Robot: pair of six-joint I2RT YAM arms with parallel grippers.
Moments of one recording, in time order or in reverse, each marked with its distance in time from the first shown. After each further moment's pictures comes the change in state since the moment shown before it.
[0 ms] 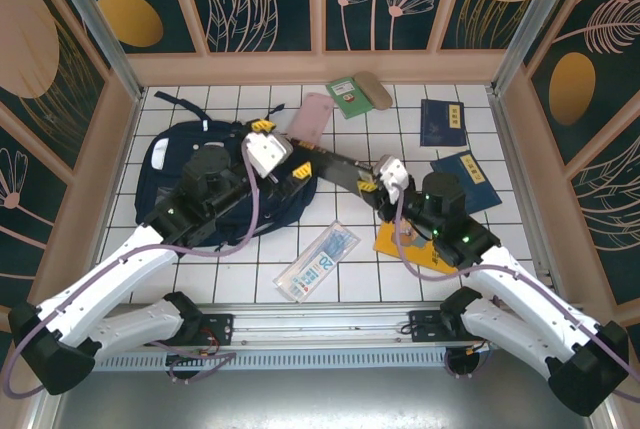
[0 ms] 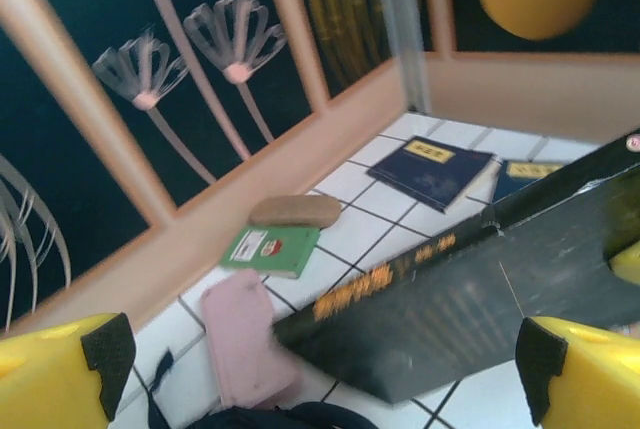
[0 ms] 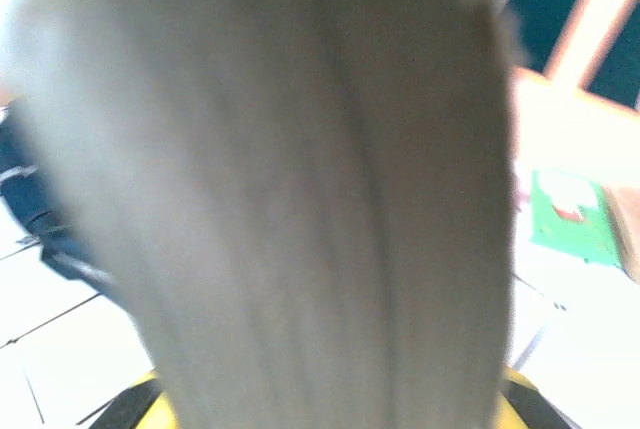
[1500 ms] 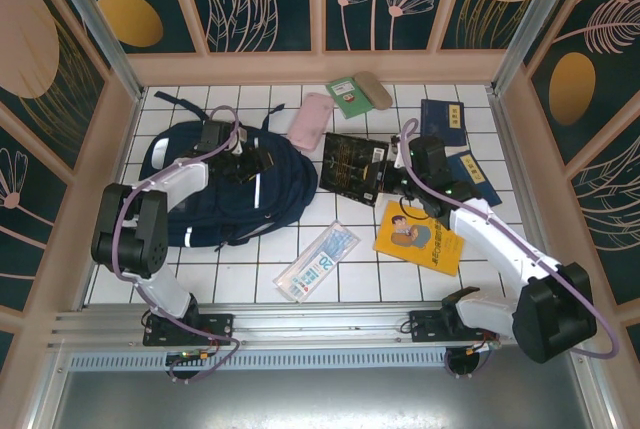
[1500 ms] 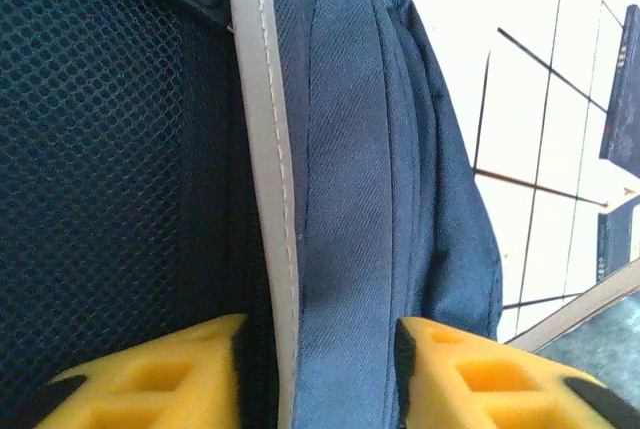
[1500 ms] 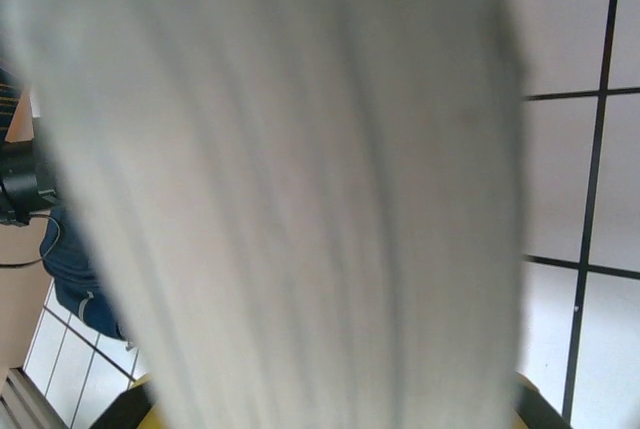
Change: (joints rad) left arm 0.512 0.702 0.040 -0.092 0.494 -0.875; right arm -0.185 0.348 0.158 -0.159 -0.188 0.660
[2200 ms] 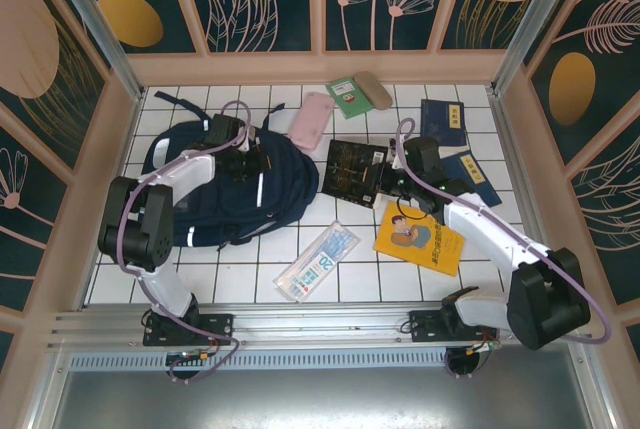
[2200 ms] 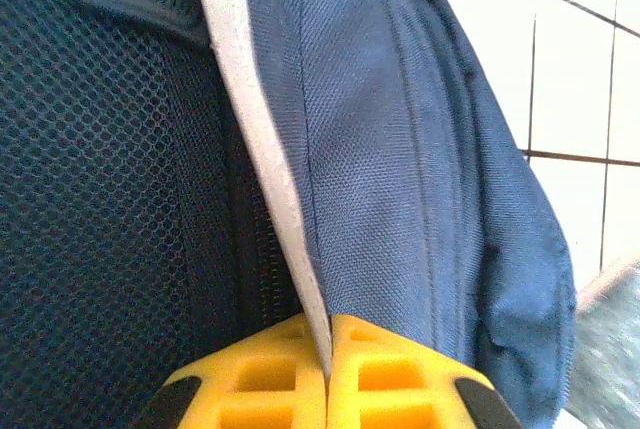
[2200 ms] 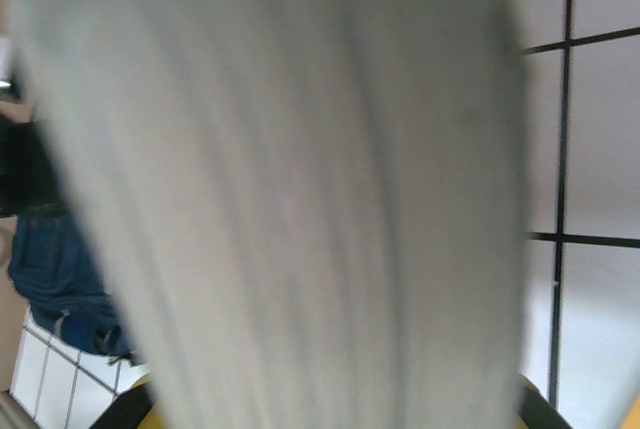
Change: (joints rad) left arm -0.034 0.020 0.113 -0.144 -0.100 0.166; right arm -0.007 0.075 0.004 -0.010 0.035 0.056
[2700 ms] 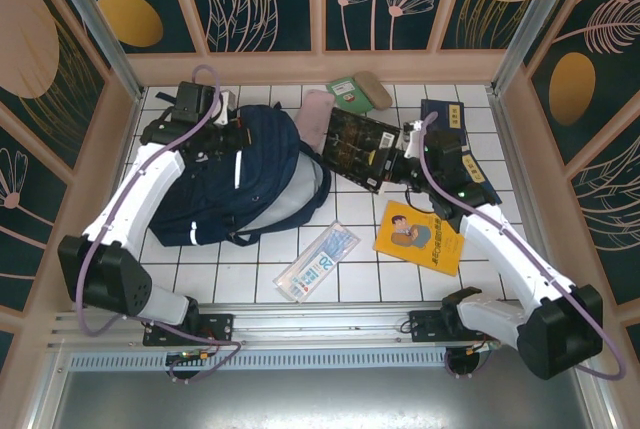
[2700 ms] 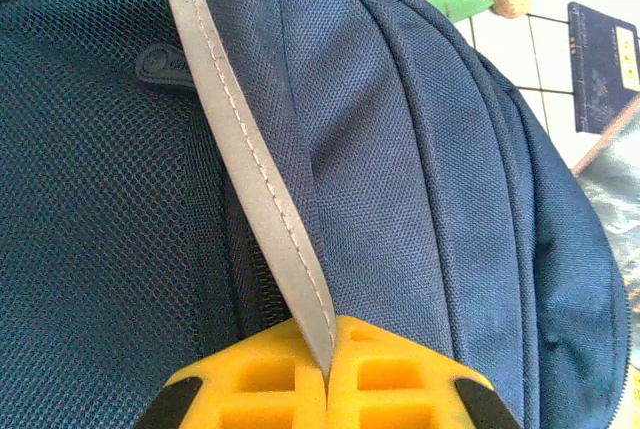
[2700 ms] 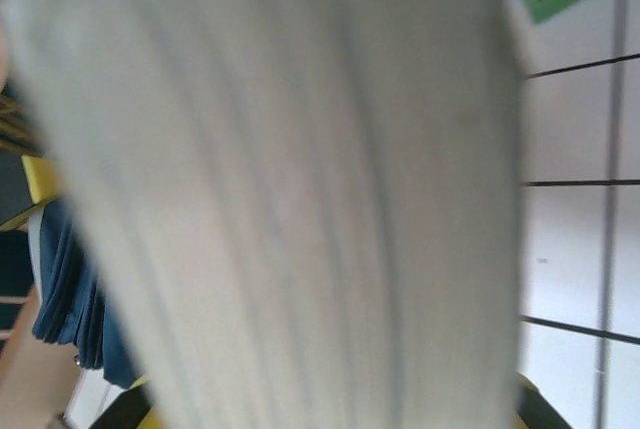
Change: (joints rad) left arm 0.001 -0.286 0.257 -0.426 -0.104 0.123; right arm -0.020 -0.147 0.040 0.055 -0.077 -0.007
